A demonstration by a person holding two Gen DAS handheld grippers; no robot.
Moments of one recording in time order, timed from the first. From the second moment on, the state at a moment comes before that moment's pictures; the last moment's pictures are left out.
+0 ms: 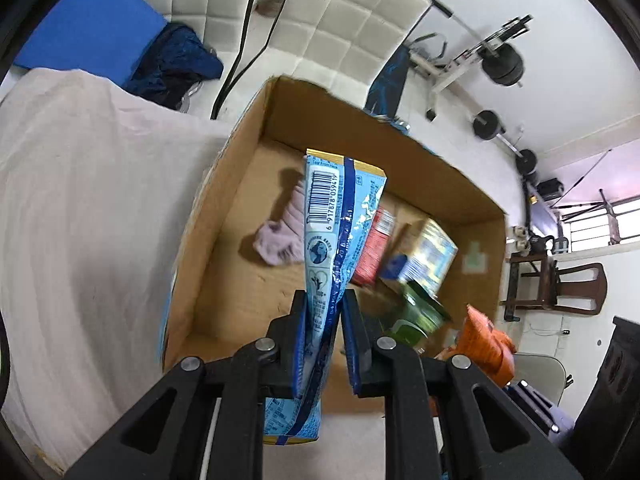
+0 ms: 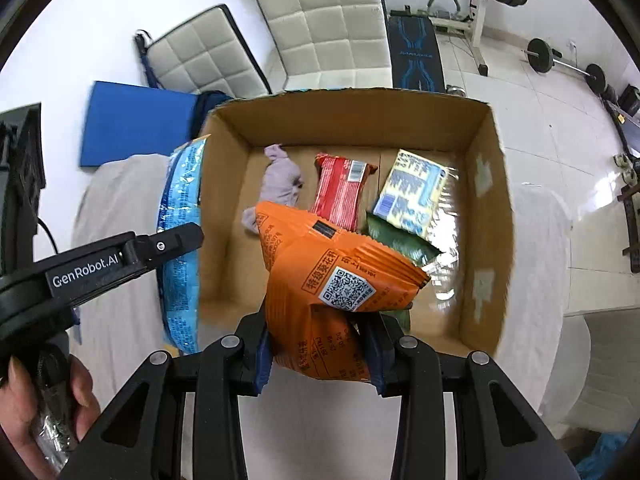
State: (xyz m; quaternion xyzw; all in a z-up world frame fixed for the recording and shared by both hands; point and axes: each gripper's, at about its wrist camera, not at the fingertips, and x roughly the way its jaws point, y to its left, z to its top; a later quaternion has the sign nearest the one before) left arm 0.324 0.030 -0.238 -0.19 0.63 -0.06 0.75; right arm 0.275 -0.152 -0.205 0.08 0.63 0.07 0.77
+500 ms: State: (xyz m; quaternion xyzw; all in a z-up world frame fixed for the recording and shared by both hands) left arm 0.356 0.013 -0.294 -0.12 0.69 -0.05 0.71; right arm 0.322 -0.134 -0.310 0.11 0.70 0.09 0.70
